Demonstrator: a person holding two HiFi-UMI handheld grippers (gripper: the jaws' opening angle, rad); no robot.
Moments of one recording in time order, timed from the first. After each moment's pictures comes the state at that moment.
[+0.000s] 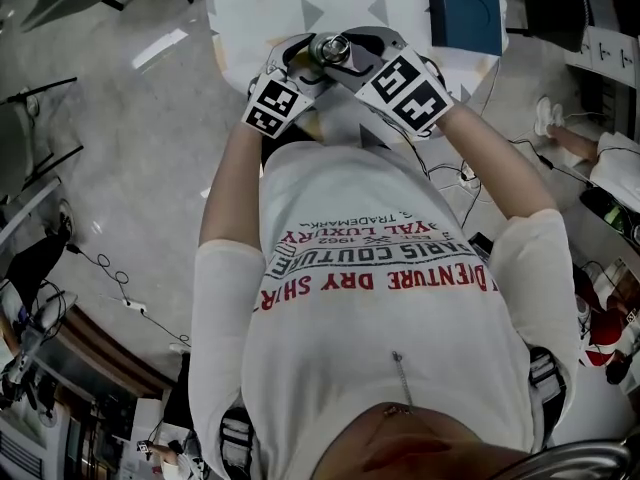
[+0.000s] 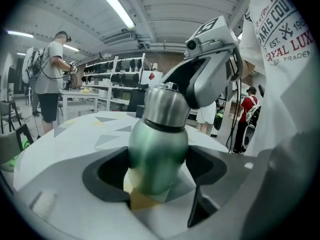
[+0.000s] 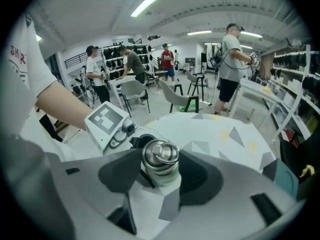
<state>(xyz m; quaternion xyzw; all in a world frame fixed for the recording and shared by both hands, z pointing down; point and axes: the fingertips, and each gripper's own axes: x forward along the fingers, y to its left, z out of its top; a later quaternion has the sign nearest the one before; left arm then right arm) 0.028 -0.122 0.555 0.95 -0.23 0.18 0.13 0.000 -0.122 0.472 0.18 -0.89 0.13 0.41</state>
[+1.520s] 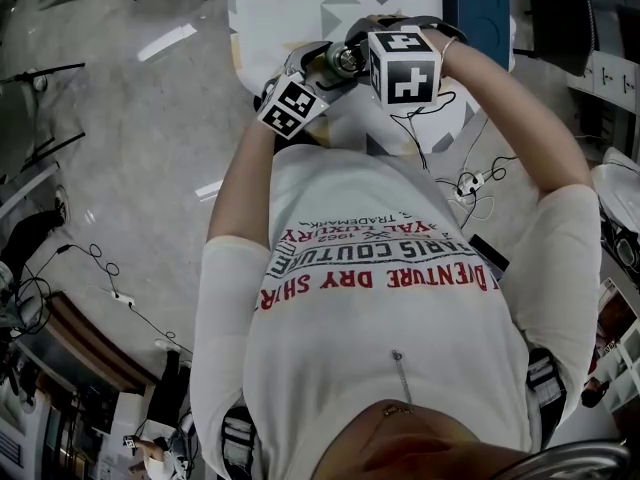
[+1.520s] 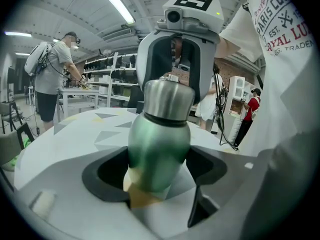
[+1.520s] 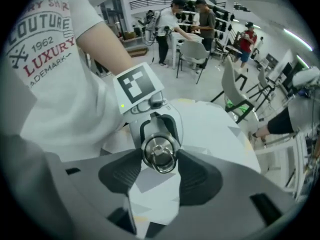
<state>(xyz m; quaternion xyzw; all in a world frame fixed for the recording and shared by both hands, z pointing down) 0.028 -0.122 0.566 0.94 -0.23 0.20 0.14 0.000 -0.111 0.488 -0.17 -0.78 -0.09 0.59</state>
